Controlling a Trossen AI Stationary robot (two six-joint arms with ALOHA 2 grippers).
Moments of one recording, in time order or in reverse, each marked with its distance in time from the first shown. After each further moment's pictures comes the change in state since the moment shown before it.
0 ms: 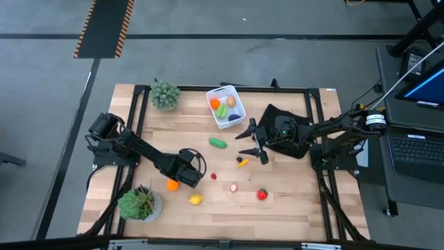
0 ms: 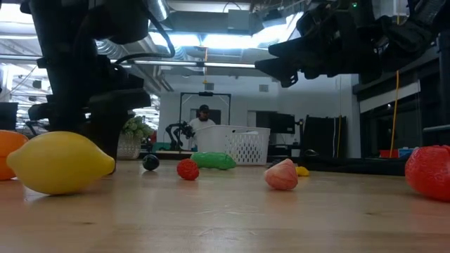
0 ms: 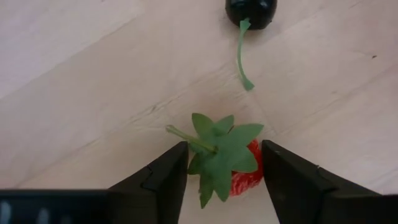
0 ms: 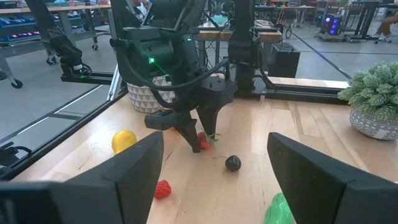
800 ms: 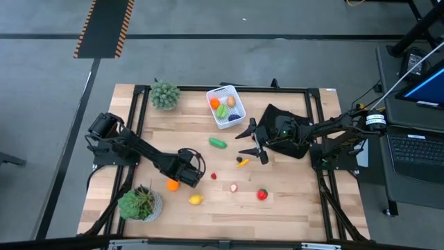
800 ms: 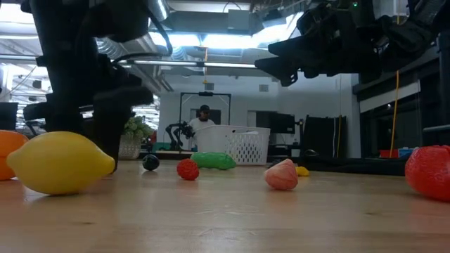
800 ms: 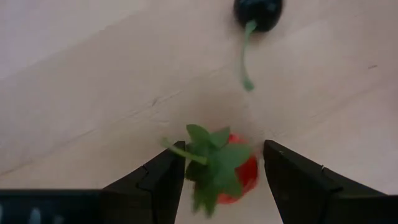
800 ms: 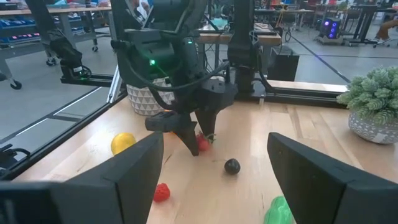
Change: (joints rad) left arm -0.002 -0.010 -0.001 0.002 0.016 -0.076; right arm 0.000 0.000 0.000 0.013 0.000 -0.003
